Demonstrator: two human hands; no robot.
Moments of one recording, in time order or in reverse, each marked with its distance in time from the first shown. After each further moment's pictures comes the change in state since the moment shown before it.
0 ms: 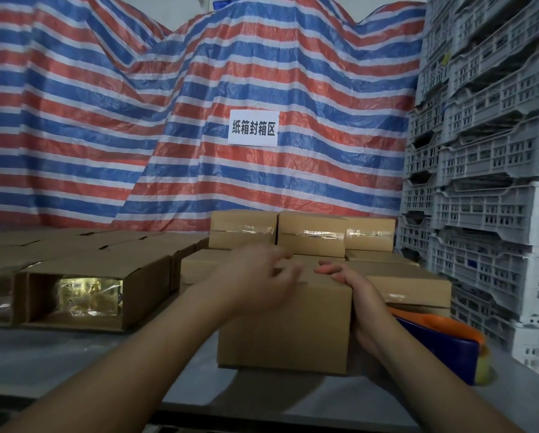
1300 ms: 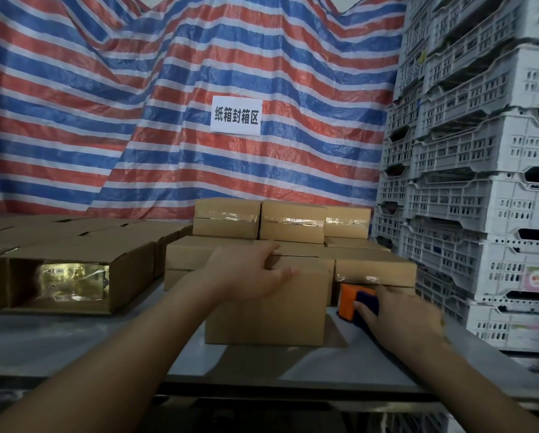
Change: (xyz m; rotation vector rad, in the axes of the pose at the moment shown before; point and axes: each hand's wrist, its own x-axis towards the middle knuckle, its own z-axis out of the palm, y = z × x) left_hand -0.006 0.006 0.005 0.099 -0.185 -0.044; right_hand -0.035 0.014 -0.100 -1.961 0.377 -0.220
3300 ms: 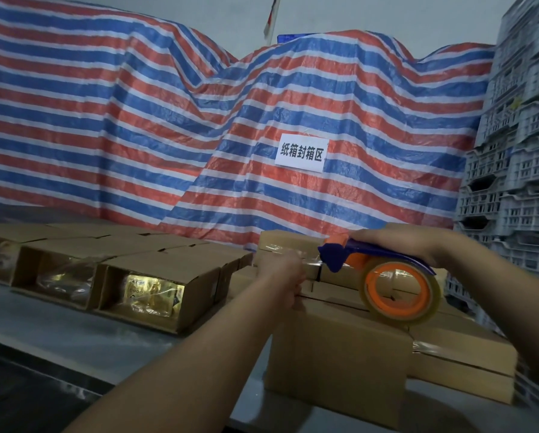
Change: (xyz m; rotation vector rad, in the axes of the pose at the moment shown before) left_hand 0.025 -0.018 -0.031 -1.513 0.381 -0.795; right_hand 0.169 -0.086 -0.158 0.839 -0.694 -0.281
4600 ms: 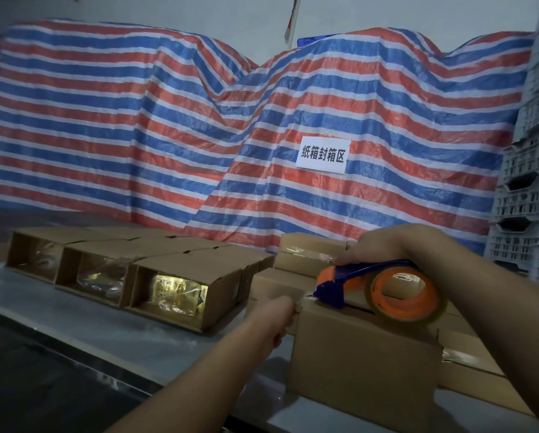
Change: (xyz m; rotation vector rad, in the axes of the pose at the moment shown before) left_hand 0.016 -0.052 -0.056 0.397 0.001 -0.045; right_hand 0.040 -0.043 0.032 -0.495 -0.109 0.061
